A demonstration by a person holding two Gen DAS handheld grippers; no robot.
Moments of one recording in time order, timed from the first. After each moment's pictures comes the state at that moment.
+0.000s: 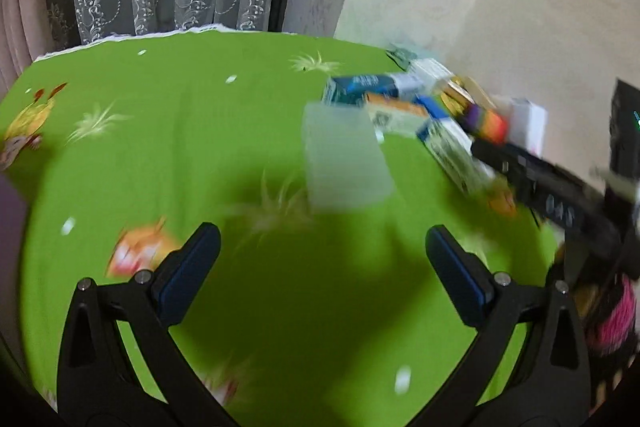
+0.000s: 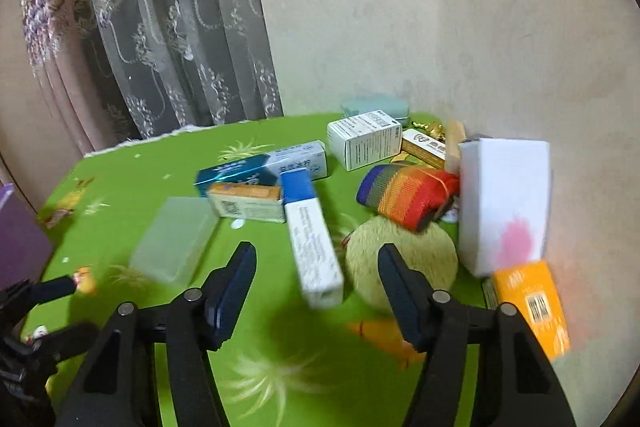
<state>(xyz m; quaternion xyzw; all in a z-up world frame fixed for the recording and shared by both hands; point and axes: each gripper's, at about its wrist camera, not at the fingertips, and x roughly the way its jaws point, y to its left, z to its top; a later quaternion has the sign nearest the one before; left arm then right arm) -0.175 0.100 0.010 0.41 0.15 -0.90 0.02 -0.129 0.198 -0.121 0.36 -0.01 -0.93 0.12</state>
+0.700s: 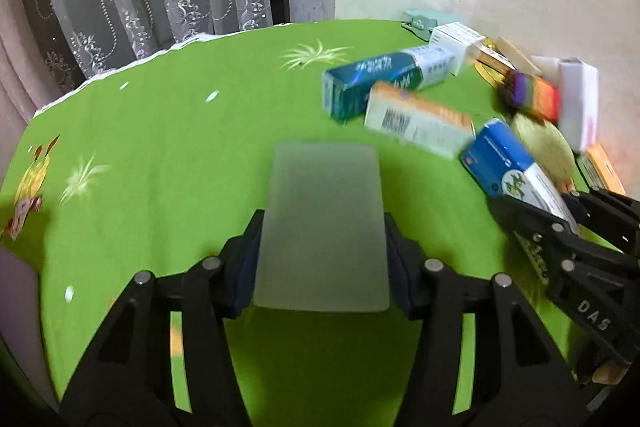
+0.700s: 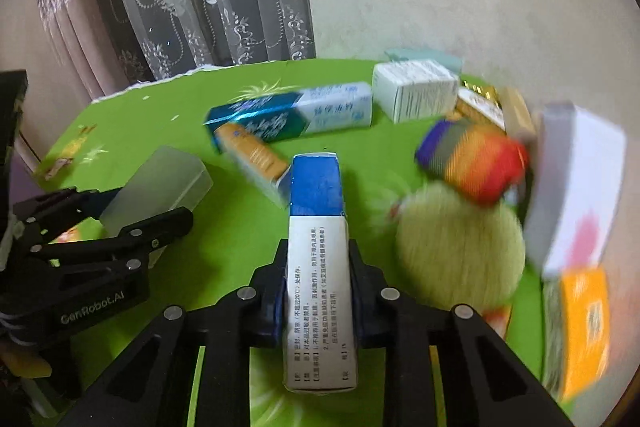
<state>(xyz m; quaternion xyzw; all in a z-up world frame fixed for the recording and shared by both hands) -0.203 0.123 -0.003 0.45 0.04 -0.89 0.05 -0.111 0.174 -0.139 0.43 0.01 -0.89 0.16</state>
